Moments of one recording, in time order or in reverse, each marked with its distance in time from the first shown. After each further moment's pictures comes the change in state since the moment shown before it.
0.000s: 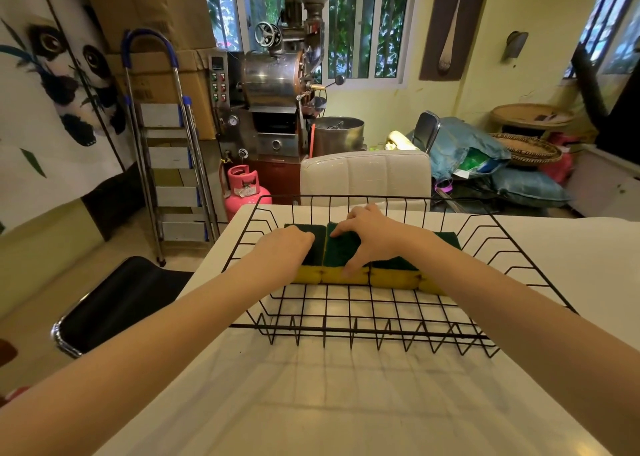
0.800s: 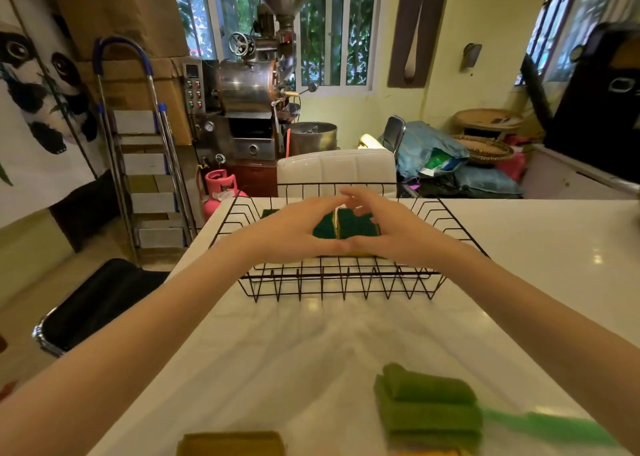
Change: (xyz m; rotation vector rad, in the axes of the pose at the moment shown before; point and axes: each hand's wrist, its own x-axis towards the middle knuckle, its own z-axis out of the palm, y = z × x) left_hand -0.084 0.046 -0.064 -0.620 0.027 0.386; right_hand -0.137 -0.028 -0.009 0.437 0.349 -0.021
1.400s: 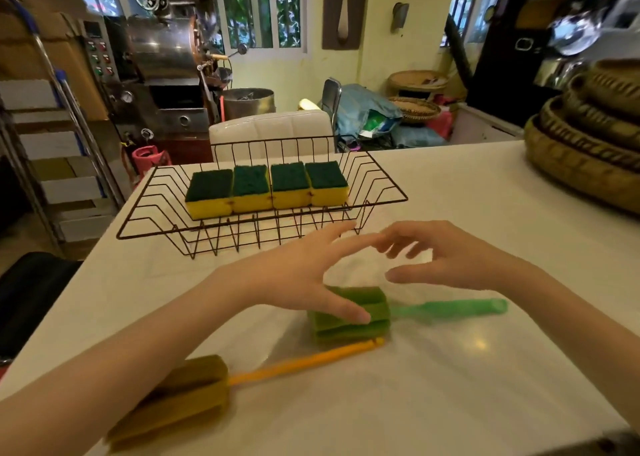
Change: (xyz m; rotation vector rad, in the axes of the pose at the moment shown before) left_hand -0.038 0.079 0.085 0.023 -0.357 0.151; right_hand -0.165 0.026 -0.021 0.062 -0.083 0.242
